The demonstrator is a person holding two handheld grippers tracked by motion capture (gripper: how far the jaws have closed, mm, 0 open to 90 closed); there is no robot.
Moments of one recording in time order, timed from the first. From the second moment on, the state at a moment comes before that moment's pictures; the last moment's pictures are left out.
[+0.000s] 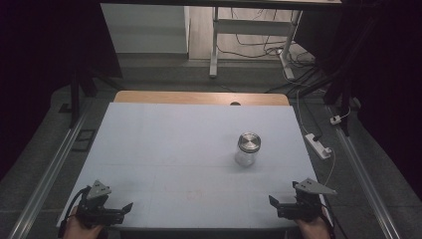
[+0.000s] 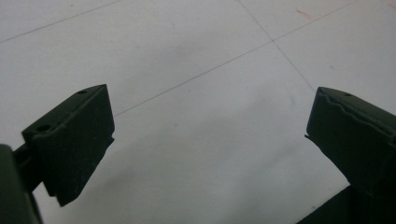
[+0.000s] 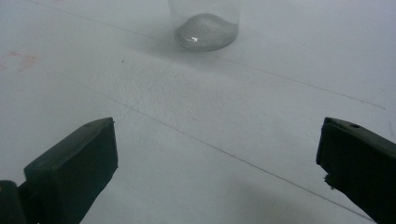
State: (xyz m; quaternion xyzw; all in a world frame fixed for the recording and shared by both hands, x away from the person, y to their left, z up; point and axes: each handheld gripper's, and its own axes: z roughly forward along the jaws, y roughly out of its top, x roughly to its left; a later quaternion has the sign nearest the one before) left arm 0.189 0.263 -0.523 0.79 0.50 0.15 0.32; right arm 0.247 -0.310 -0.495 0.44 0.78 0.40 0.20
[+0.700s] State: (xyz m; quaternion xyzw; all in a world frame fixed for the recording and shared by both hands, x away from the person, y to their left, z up) left arm 0.190 0.266 -0.524 0.79 0.49 0.12 0.33; right arm 0.252 -0.311 -0.496 0.44 0.79 0.40 0.17
